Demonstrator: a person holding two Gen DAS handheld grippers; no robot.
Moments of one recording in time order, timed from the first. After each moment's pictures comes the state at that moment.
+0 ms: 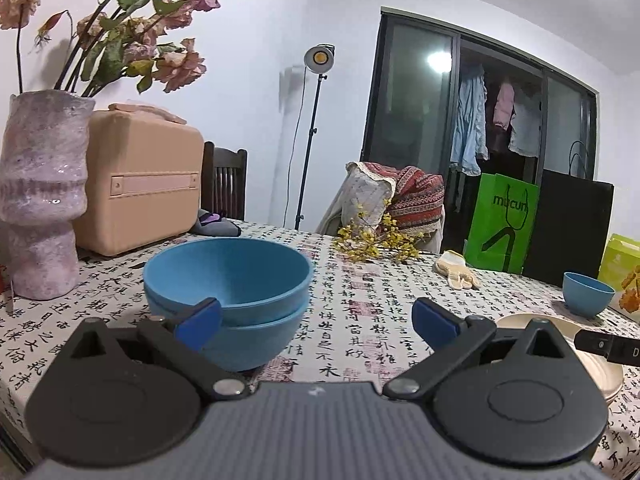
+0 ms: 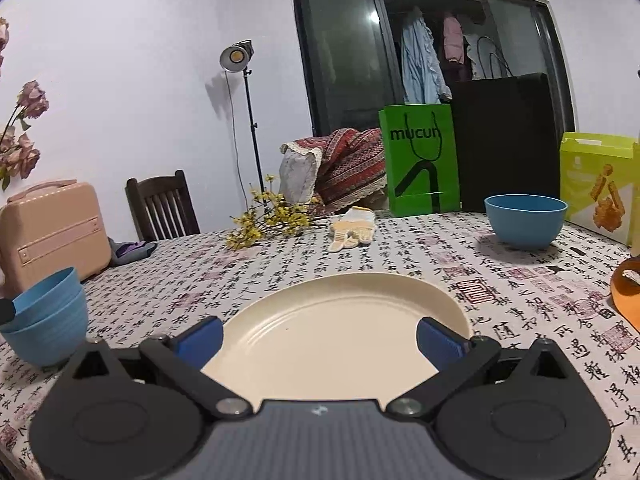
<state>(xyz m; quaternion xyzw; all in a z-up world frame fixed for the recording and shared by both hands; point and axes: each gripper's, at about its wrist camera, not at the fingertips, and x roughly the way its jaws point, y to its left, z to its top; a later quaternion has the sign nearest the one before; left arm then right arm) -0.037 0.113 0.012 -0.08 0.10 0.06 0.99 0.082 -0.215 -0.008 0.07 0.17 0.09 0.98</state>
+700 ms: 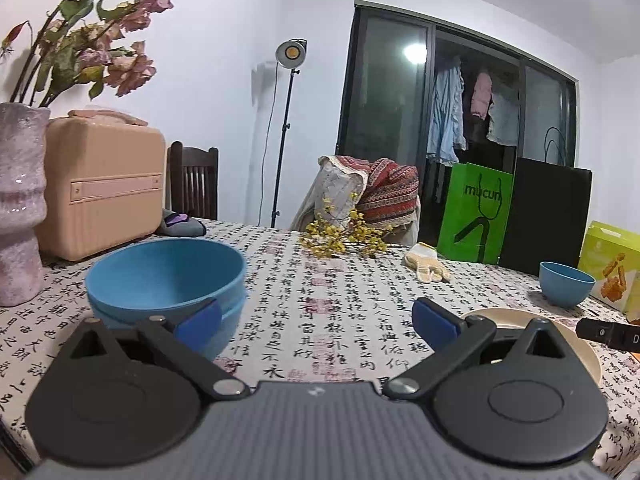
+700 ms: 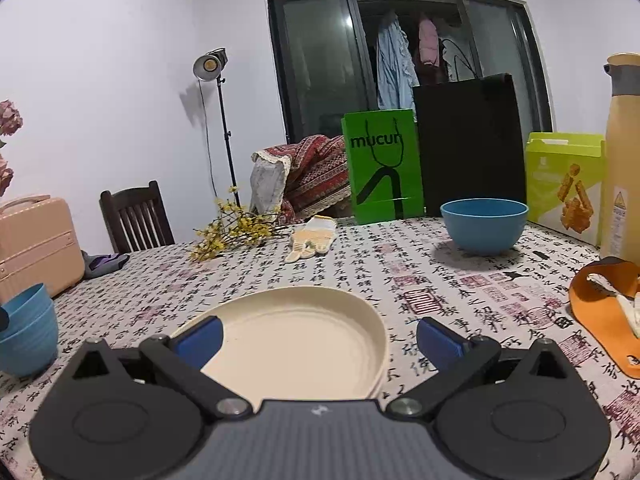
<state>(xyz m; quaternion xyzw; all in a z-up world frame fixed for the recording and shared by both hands) -0.021 0.074 0.016 -0.07 0.11 0.03 0.99 0.084 -0.263 -0.005 0.07 0.17 0.06 0.98</state>
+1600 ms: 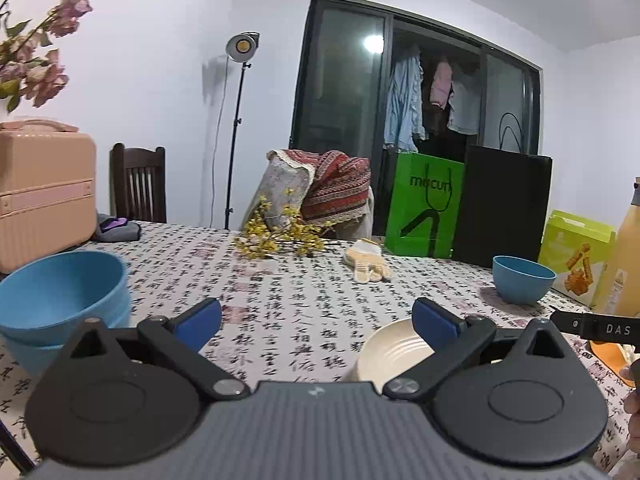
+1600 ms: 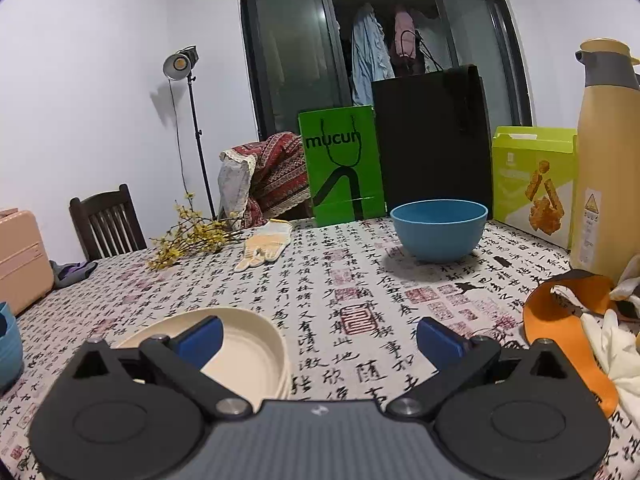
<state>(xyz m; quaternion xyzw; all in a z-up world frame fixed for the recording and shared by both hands) 0.019 0.004 0.028 -0.05 0.12 -0.03 0.99 0.114 -0.323 0.004 0.08 0.18 0.03 0.98</state>
